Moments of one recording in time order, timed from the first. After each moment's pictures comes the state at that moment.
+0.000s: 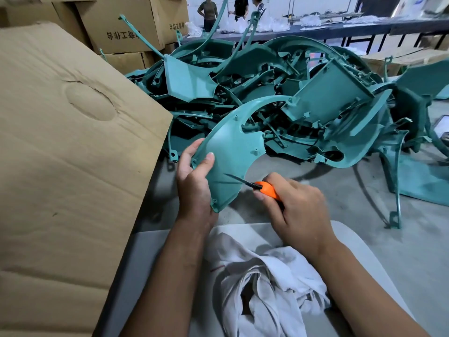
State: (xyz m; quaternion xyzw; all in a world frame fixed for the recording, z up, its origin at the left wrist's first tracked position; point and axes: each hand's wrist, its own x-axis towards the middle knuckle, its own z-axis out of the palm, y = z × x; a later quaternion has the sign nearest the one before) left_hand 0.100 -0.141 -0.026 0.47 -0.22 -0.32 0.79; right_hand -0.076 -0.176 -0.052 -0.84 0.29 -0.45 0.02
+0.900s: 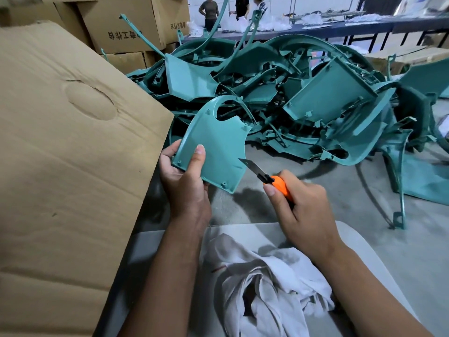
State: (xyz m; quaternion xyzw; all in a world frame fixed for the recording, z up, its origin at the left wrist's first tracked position) left_hand 0.108 -0.140 -0.023 0.42 -0.20 -0.22 0.86; right_hand -0.082 -0.177 -0.054 -0.83 0.29 -0.46 0.13
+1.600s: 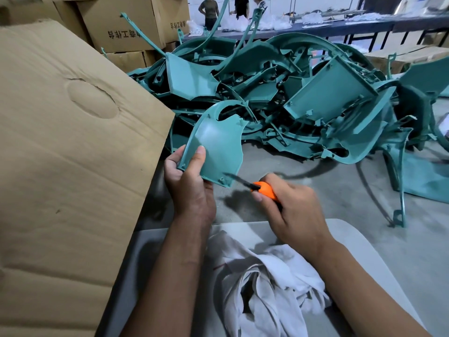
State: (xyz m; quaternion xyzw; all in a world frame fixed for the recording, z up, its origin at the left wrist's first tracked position) left_hand 0.105 -0.141 -0.023 0.39 -0.13 -0.29 0.86; right_hand -0.071 -0.173 -0.056 -0.85 0.26 -0.44 0.09
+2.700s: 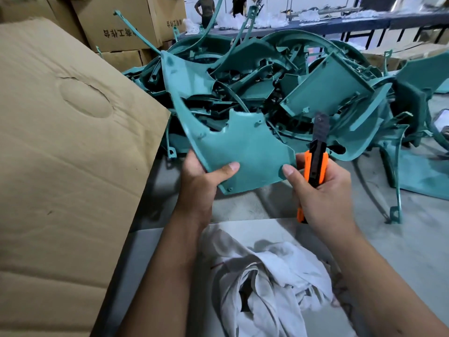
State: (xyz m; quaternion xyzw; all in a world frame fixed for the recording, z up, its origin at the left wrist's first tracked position) left_hand 0.102 -0.134 -0.027 0.44 -0.37 -0.37 0.73; right_hand -0.092 -0.192 -0.047 -0.63 0.33 -0.58 0.39
